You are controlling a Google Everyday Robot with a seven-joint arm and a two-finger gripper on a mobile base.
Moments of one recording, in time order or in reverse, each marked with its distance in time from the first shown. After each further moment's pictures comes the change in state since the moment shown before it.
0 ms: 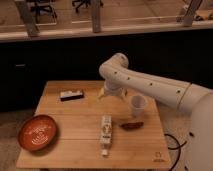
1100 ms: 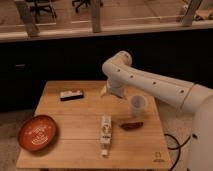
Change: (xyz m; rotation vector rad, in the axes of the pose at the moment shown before) arm 0.003 0.011 -0.009 0.007 0.004 -0.008
